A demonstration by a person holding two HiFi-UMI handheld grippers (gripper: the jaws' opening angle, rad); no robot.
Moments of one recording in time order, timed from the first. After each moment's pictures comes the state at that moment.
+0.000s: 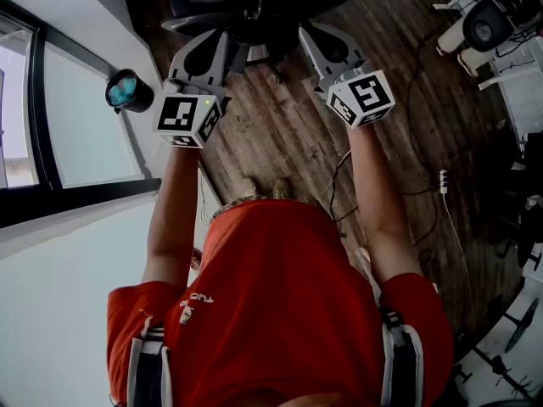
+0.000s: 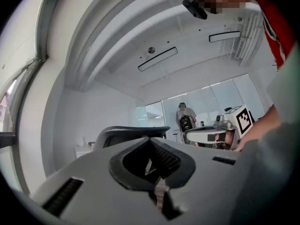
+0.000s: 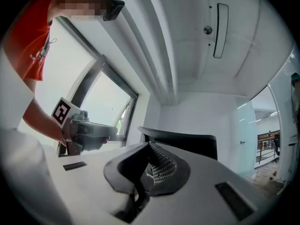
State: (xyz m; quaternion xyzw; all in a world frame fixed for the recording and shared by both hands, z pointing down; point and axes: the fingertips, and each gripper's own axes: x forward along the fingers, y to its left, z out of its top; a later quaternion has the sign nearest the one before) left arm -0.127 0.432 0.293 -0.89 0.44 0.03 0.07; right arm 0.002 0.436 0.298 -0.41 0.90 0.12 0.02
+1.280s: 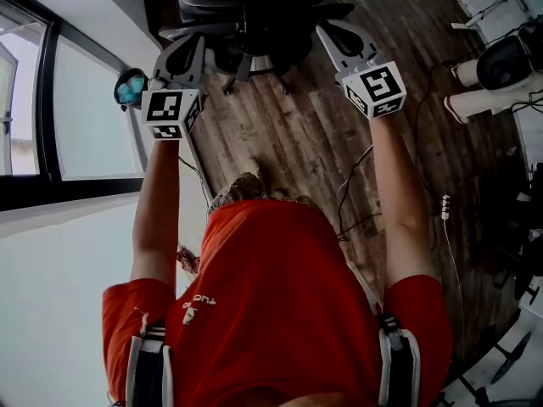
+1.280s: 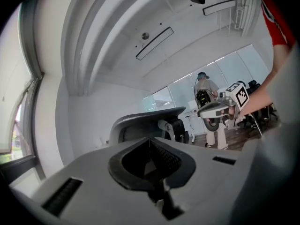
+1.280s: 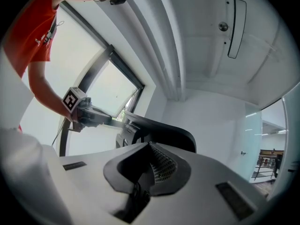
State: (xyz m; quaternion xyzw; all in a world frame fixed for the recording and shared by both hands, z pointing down) left arm -0.138 0.385 0.315 -0.85 0.51 -0.07 0.12; right arm 0.072 0.380 0.313 -0.38 0.91 0.17 -0.06
